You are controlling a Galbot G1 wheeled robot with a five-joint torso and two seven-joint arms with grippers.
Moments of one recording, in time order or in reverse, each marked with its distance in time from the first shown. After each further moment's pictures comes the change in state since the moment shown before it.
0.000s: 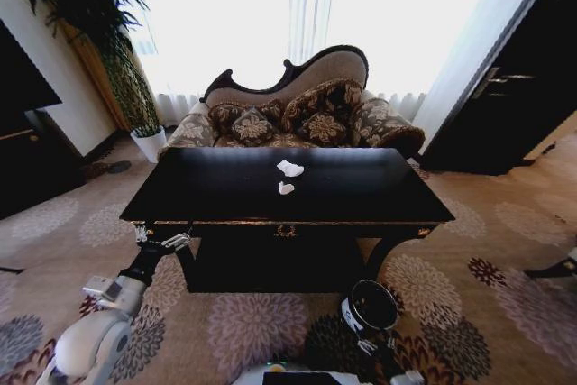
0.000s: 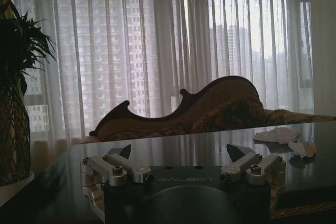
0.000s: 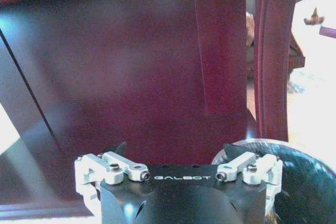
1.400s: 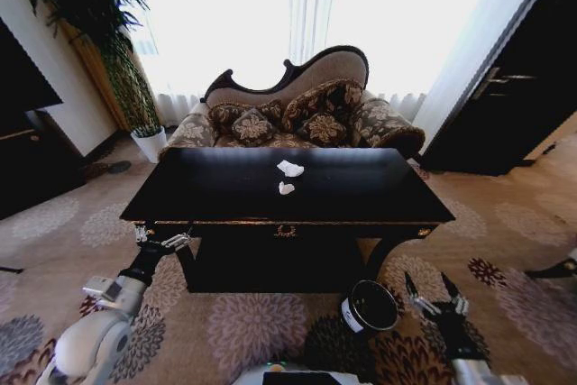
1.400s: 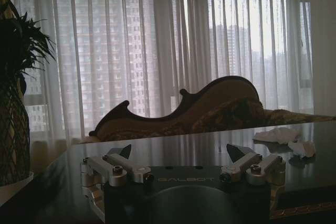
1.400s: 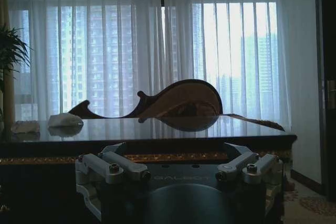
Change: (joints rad) left arm 0.000 0.000 0.000 0.000 0.000 0.000 0.000; right arm -0.375 0.077 0.328 1.025 0.060 -0.227 0.160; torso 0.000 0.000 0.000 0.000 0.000
